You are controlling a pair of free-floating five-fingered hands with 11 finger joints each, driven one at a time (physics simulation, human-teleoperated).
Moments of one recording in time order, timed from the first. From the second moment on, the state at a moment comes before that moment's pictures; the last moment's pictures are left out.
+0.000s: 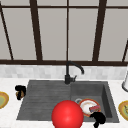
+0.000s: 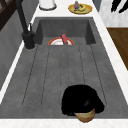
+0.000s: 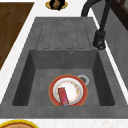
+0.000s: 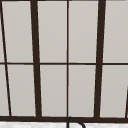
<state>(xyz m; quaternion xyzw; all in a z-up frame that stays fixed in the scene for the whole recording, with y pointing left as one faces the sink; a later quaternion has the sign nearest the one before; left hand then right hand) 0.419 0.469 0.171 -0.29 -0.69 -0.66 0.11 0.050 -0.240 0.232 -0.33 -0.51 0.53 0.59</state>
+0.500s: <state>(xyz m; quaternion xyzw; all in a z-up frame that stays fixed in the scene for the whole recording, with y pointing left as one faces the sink) 0.418 0.550 0.148 -0.29 -0.69 -0.66 0.11 0.050 -0.240 0.232 -0.33 -0.51 0.53 0.59</state>
